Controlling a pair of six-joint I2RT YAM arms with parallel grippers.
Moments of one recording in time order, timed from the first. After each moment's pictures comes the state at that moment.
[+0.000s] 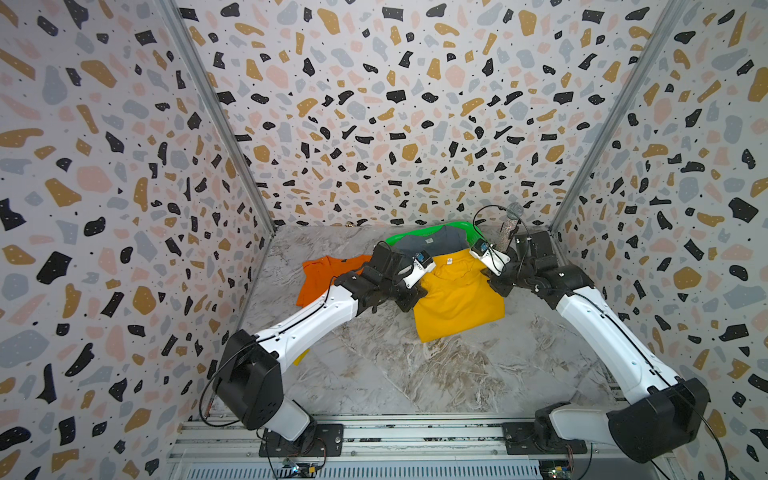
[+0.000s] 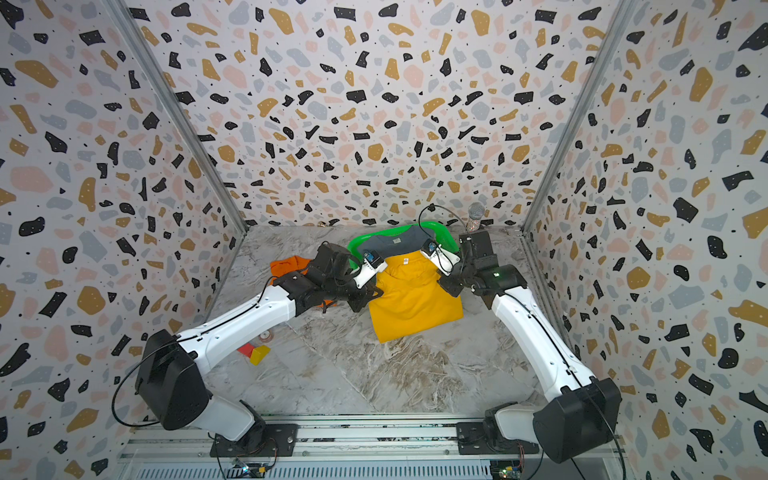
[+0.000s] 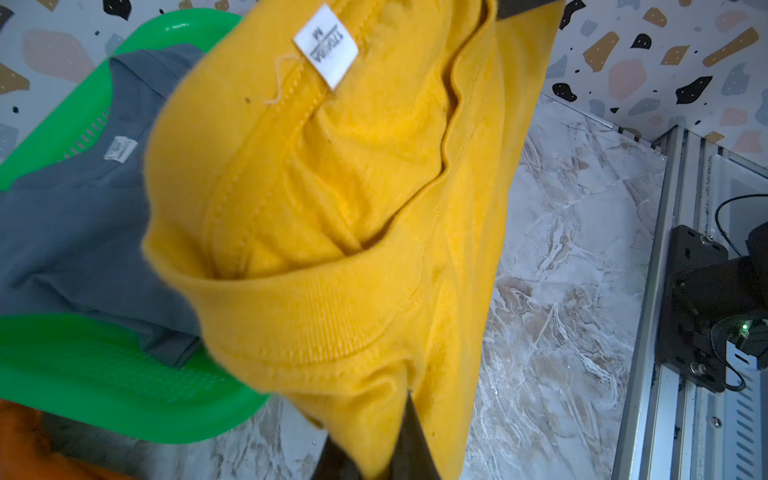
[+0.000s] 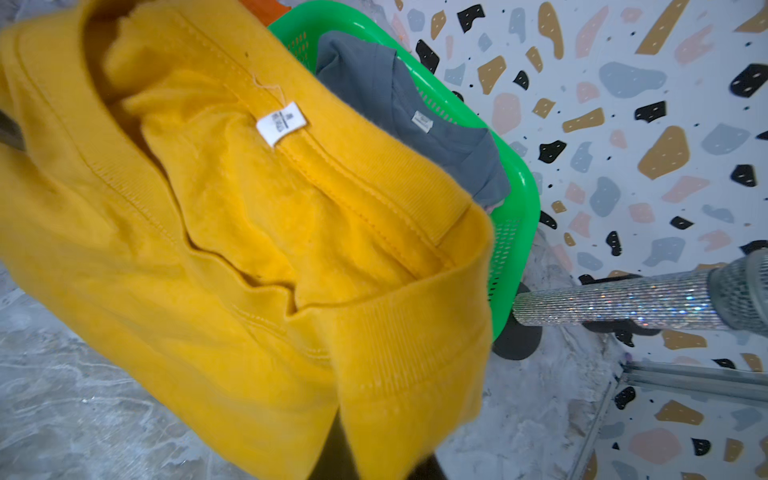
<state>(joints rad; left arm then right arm) -0.64 1.54 1.28 -0.45 0.37 0.18 0.33 1.33 1.31 -0.71 -0.14 -0.64</state>
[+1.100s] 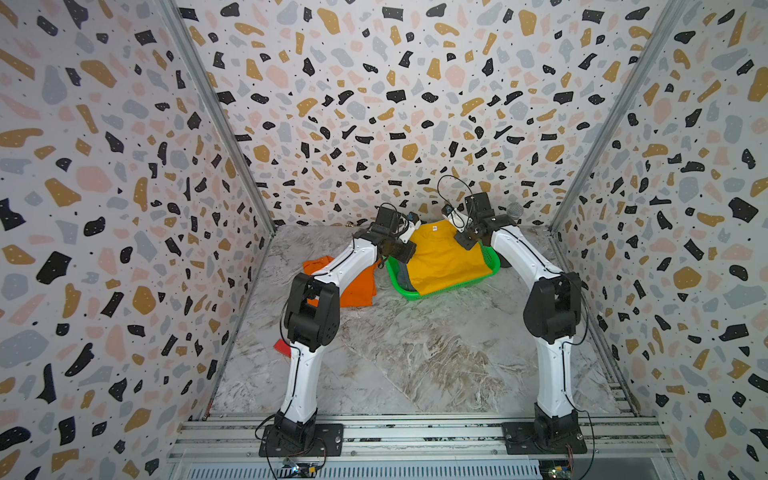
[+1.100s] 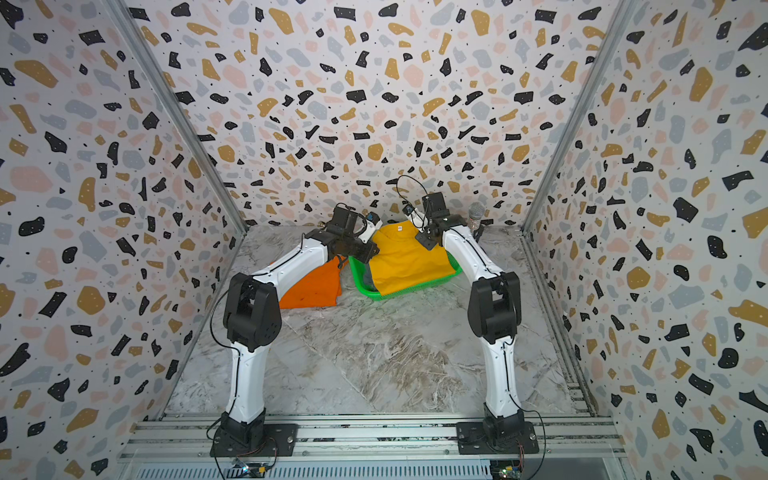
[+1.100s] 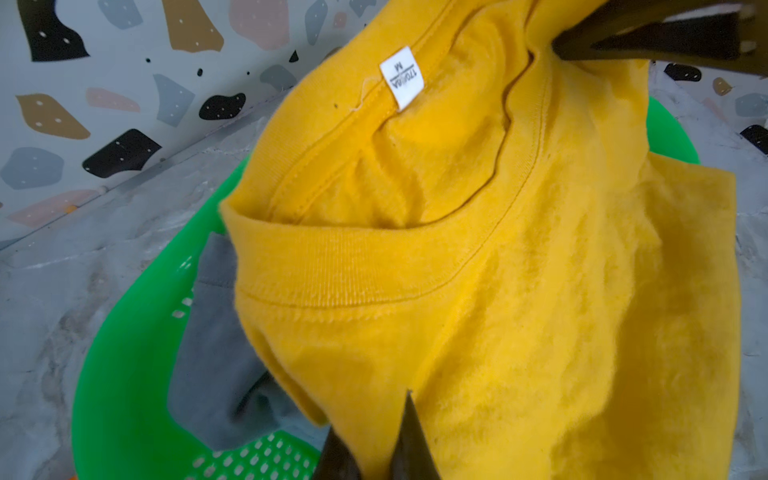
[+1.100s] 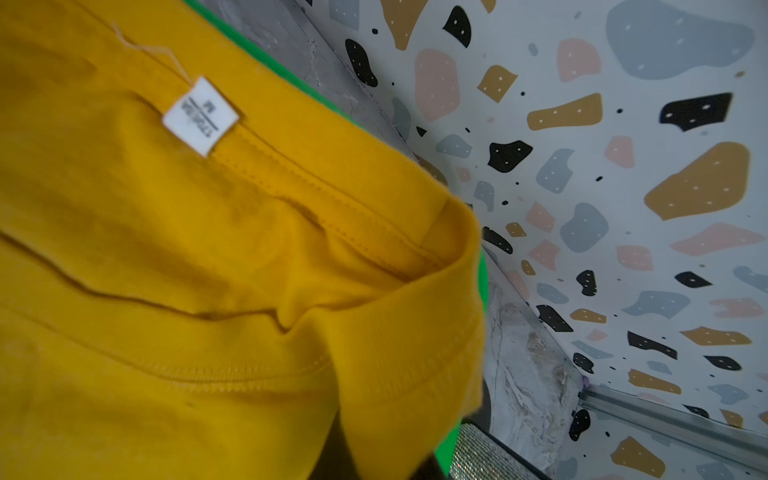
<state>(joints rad) -0.44 2.17 1.90 -0.53 0.30 0.14 0.32 2.22 2.11 -0.71 0.10 -0.61</state>
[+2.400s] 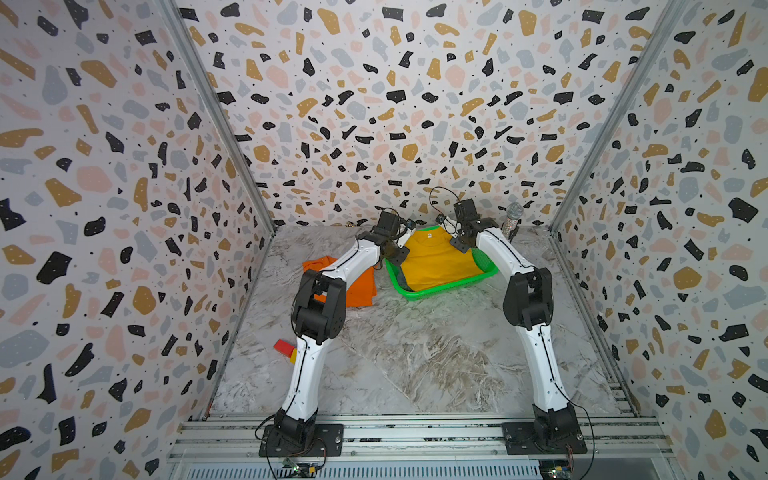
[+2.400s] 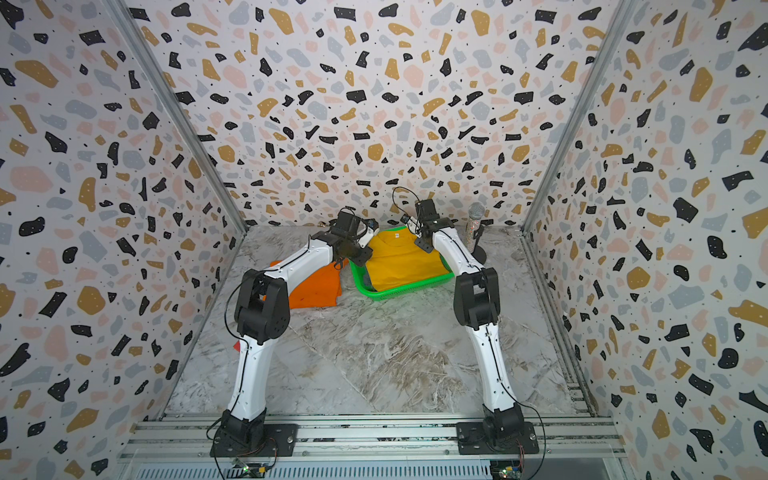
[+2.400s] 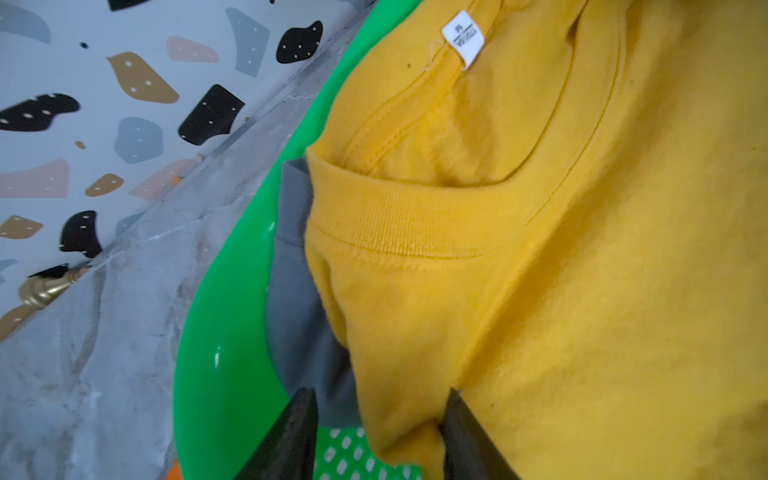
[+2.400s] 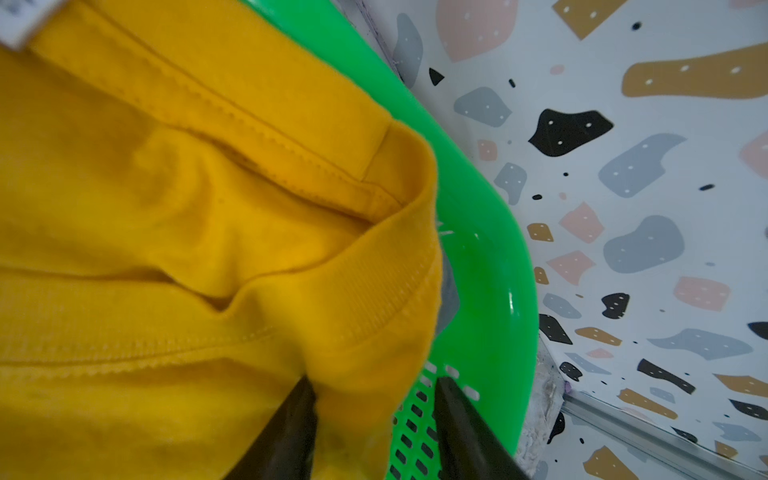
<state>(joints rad) -0.42 2.25 1.95 -0.55 0.02 0.33 0.32 2.49 2.36 -0.77 0.24 -0.72</state>
